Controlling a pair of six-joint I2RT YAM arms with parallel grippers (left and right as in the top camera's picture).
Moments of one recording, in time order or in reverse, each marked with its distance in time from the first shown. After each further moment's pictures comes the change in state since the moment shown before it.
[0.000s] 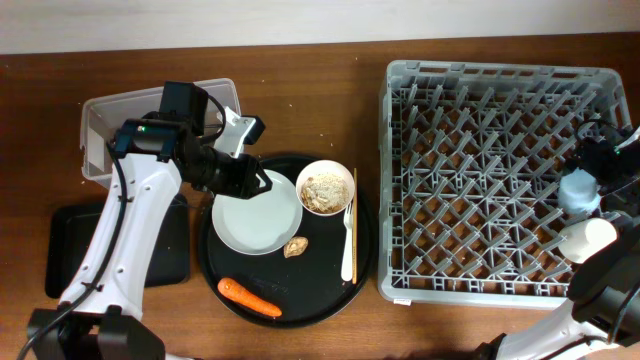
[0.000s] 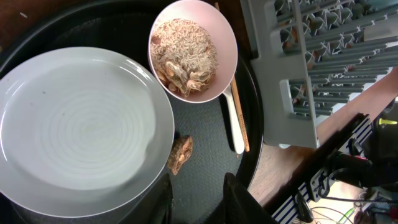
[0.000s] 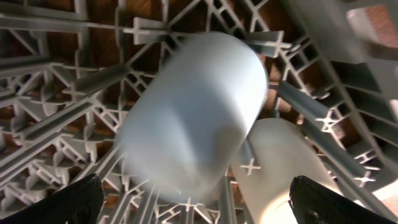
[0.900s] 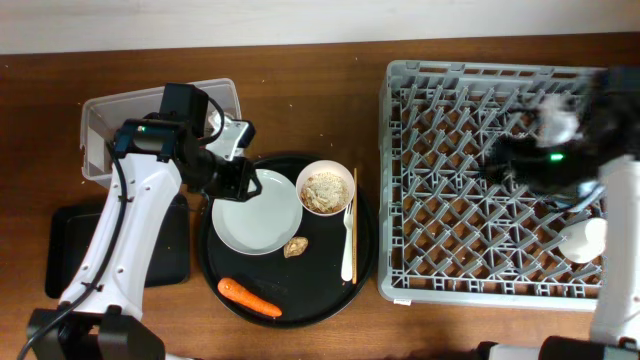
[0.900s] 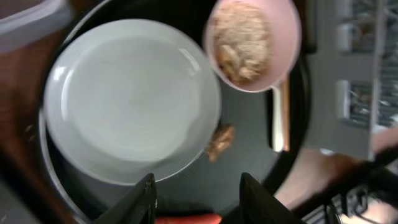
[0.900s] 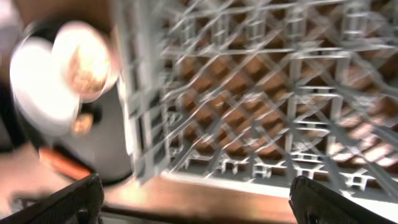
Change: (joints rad) left arm 0.000 0.000 0.000 -0.027 -0.195 -0.078; right arm 0.430 -0.369 0.001 -0.309 -0.284 -0.191
